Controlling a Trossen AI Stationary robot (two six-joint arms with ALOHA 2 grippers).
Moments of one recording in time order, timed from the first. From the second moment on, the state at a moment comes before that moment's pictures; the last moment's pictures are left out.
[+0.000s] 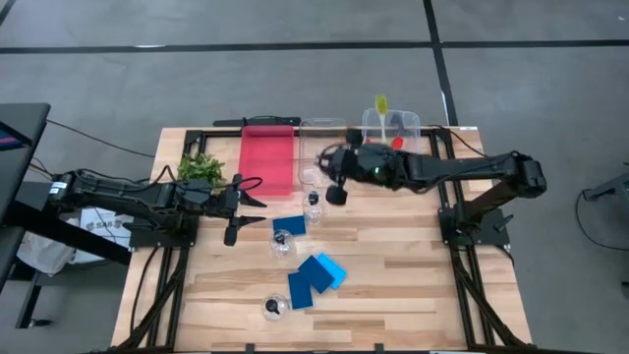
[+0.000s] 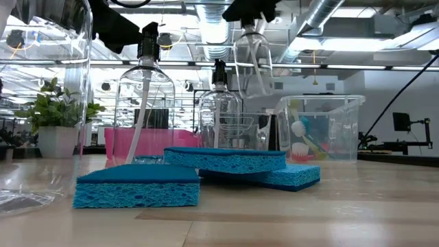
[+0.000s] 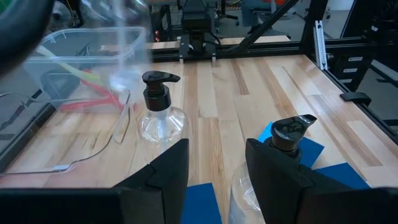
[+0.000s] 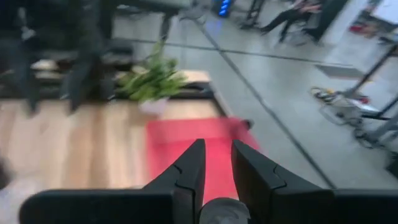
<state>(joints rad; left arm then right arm) -0.12 0.73 0.46 -0.03 -0.09 0.07 -0.06 1.39 1.24 -0.13 0.37 -0.16</state>
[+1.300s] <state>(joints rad) -0.12 0.73 0.46 -0.02 -0.09 0.07 -0.57 1.74 1.27 0.20 0.08 0.02</state>
